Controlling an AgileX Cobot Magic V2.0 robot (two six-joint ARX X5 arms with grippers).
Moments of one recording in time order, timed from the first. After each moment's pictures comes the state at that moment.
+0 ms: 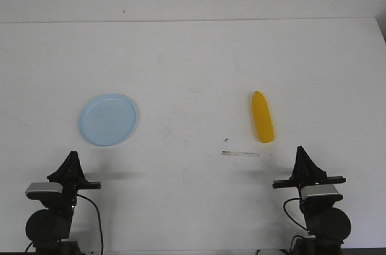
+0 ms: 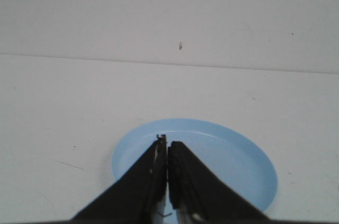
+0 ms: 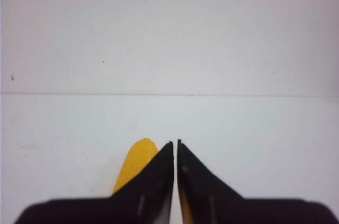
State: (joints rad) left arm -0.01 0.00 0.03 0.16 0.00 -0.07; right arm 0.02 0.00 0.01 0.10 -0.05 0.03
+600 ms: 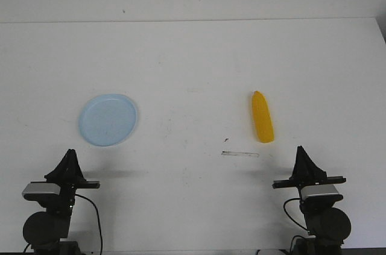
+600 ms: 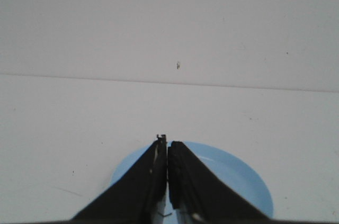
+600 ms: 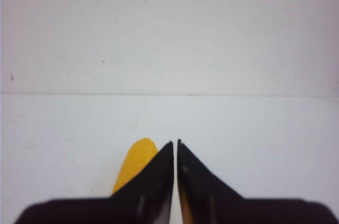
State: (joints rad) left arm -0.01 0.01 0.07 0.19 0.00 -0.07; right arm 0.02 0.00 0.01 0.10 -0.05 0.03
